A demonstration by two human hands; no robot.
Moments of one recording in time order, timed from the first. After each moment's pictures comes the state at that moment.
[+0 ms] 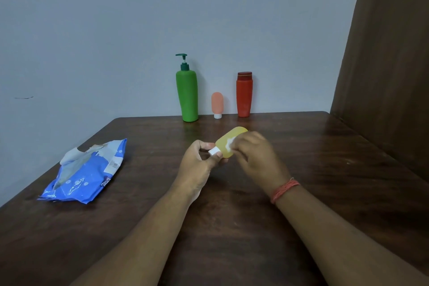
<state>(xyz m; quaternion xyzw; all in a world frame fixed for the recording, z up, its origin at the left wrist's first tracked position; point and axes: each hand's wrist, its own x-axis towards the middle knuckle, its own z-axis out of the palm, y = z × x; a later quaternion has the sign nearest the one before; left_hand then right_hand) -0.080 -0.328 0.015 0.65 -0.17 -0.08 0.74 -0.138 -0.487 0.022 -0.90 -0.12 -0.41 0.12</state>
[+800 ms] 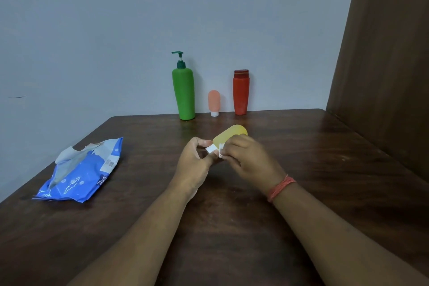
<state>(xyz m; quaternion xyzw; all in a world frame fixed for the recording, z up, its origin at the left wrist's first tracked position) -0.080 -0.327 0.016 0.68 -0.18 -0.05 0.70 -0.135 -0.487 0.017 -0.92 -0.17 -0.35 0.10</state>
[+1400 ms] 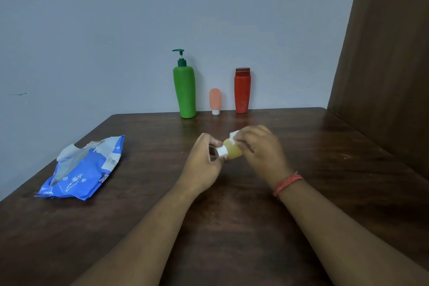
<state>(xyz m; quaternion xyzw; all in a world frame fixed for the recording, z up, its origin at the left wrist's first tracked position) -0.082 -0.329 0.015 0.79 -0.30 0.05 0.52 -0.139 -0.493 0.026 -0.89 -0.08 -0.41 0.17</state>
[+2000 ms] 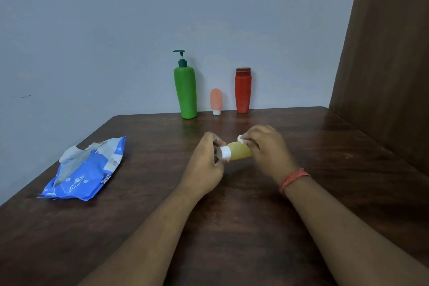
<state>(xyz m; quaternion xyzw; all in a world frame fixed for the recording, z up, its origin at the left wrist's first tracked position) -0.087 -0.329 0.017 0.81 -0.33 0.09 0.47 -0.140 -0.506 0.031 -0.92 0.00 -0.35 0.19</state>
